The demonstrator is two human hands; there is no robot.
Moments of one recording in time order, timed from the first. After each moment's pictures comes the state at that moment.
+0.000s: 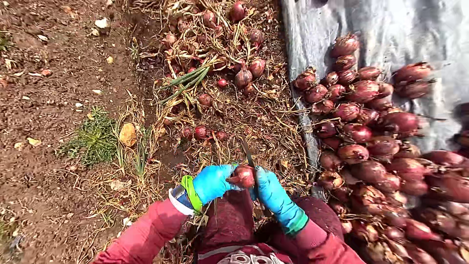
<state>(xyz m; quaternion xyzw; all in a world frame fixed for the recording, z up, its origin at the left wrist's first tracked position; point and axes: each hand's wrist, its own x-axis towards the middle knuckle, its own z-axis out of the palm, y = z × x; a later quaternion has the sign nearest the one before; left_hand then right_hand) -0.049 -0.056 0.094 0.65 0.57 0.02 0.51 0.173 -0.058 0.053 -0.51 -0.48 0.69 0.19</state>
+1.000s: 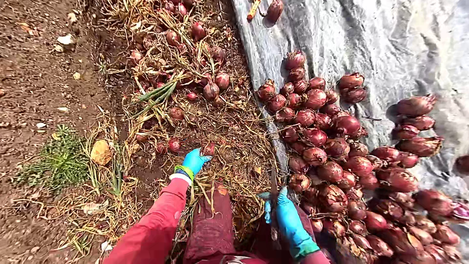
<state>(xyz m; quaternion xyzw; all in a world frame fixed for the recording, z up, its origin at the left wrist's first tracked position) -0.040 0.028 -0.087 0.46 0.76 -0.06 0.45 0.301 -0.106 -0.014 -0.67 -0.19 0.68 0.23</state>
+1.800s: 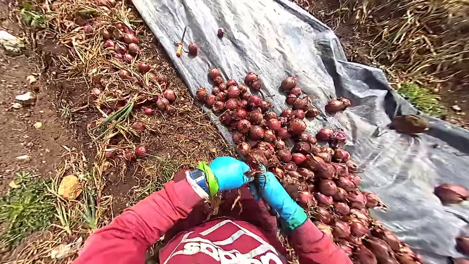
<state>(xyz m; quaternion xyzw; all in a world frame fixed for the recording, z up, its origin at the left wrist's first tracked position) 0.233 -0.107 0.186 0.86 0.32 -0.19 0.36 0.404 -0.233 0.108 -0.59 -0.43 0.57 0.38</state>
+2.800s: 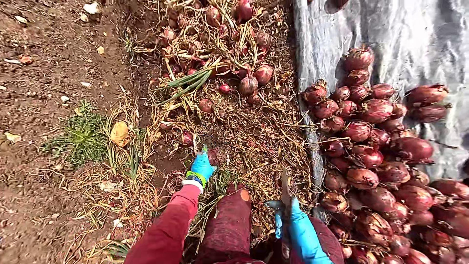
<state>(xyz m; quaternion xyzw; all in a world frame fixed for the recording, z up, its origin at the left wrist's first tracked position) -0.104 -0.009 -0.132 0.41 0.81 -0.13 0.39 0.232 -0.083 0.005 -0.65 -0.21 0.71 0.19</state>
